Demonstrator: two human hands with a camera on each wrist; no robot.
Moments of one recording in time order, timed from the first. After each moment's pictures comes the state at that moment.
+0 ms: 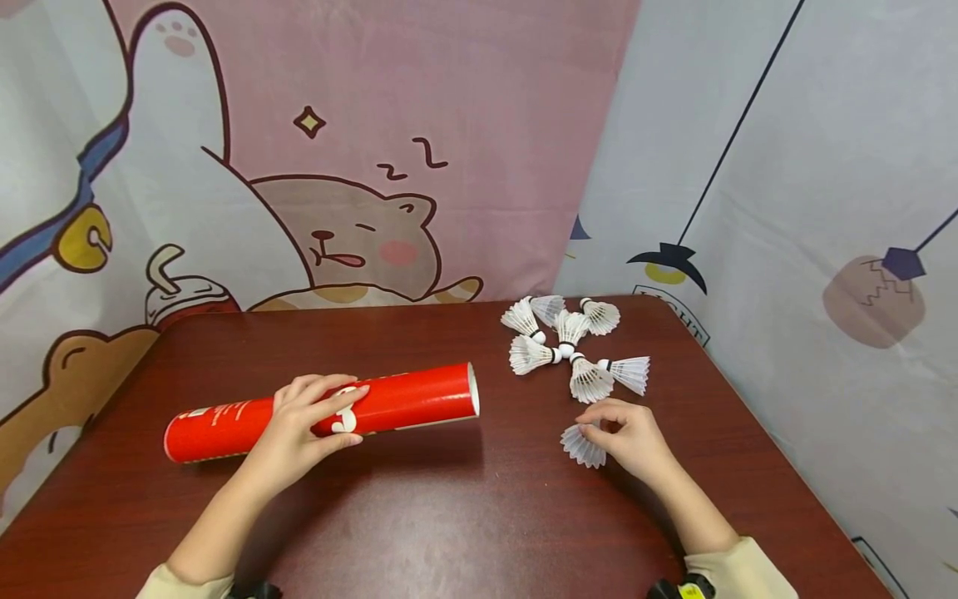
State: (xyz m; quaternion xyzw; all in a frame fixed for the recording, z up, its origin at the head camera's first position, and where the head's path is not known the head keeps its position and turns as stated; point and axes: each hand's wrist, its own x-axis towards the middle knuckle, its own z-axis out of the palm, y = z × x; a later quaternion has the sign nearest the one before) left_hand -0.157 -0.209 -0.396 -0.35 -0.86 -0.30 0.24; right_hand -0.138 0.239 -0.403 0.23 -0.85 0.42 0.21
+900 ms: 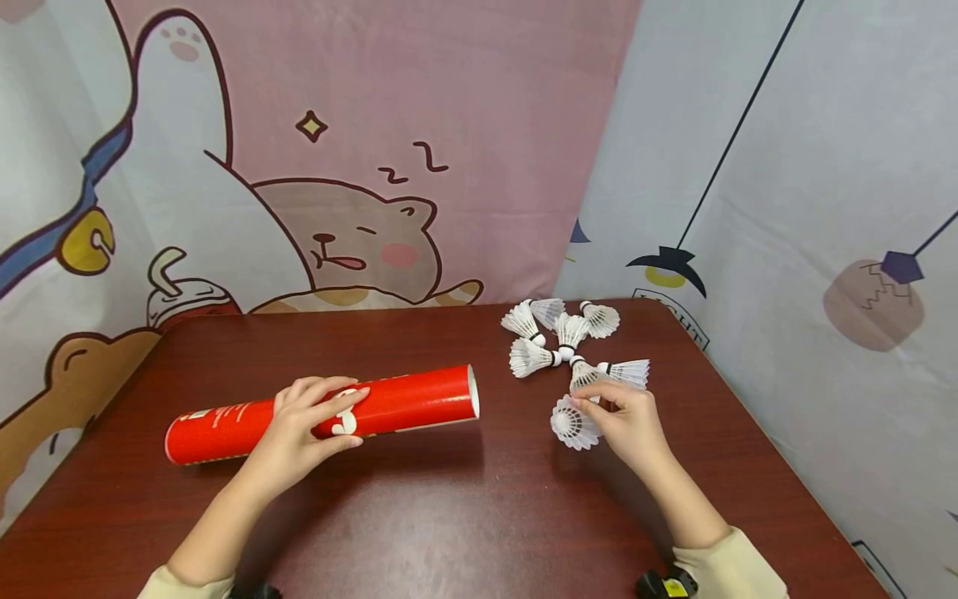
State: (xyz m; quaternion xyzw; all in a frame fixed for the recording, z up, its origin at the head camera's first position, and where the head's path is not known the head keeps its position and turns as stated) left_hand -0.157 -0.208 -0.396 -0.35 -0.86 -0.29 0.24; right_hand -0.142 0.215 -0.370 0.25 -0.81 0.42 0.32
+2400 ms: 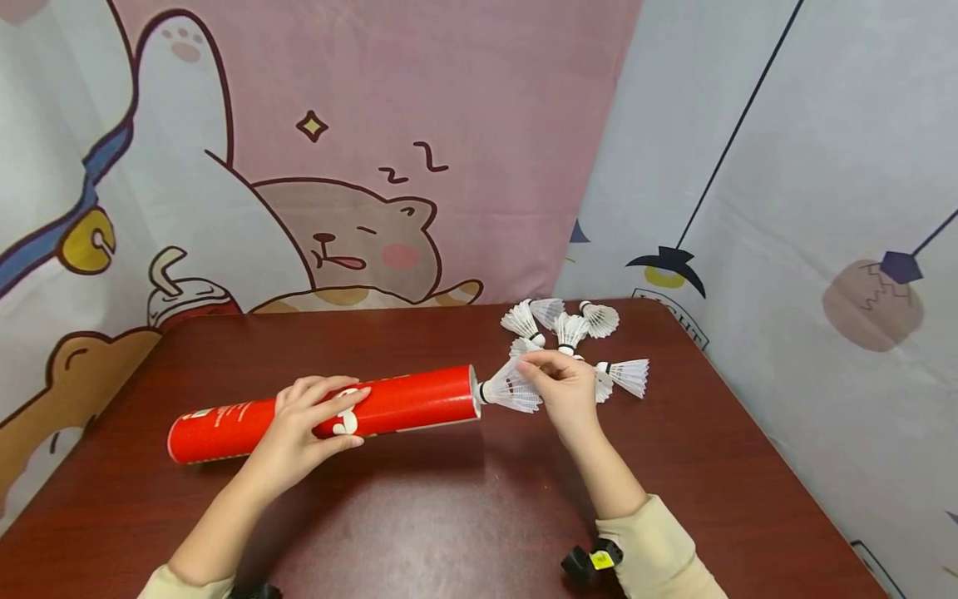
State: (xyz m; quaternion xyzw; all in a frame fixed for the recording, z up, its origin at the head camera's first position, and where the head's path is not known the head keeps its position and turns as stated) left_hand -0.156 -0.207 -0.396 -0.35 -0.85 -0.30 0.24; right_hand -0.169 0.143 -0.361 0.14 -0.68 0.68 0.24
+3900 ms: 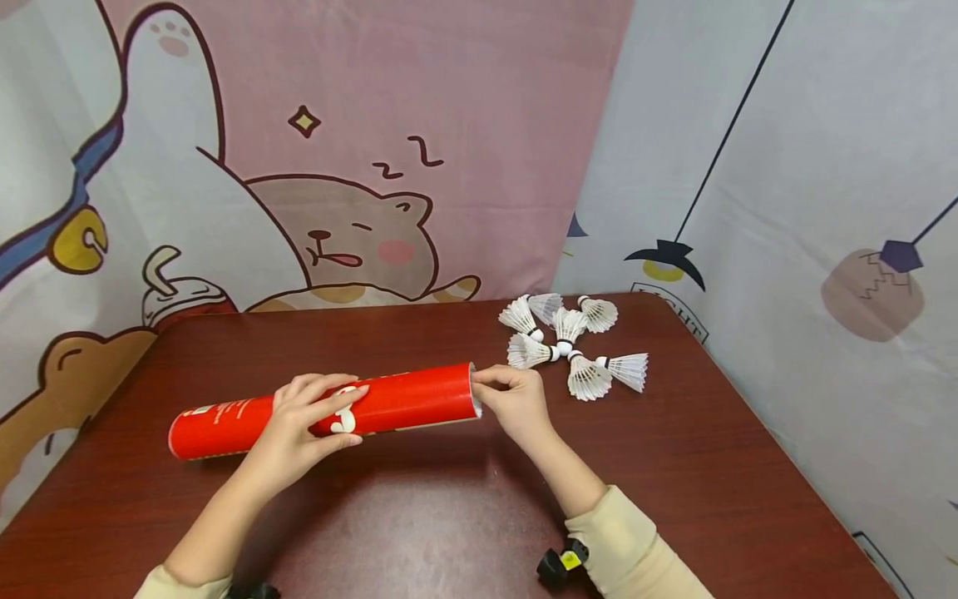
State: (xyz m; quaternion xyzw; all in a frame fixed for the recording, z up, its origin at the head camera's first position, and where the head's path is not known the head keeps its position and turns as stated) left_hand -0.156 -0.203 -0.395 -0.36 -0.85 -0.31 0.24; right_hand -0.164 0.101 -0.371 0.18 -0.74 0.62 0.18
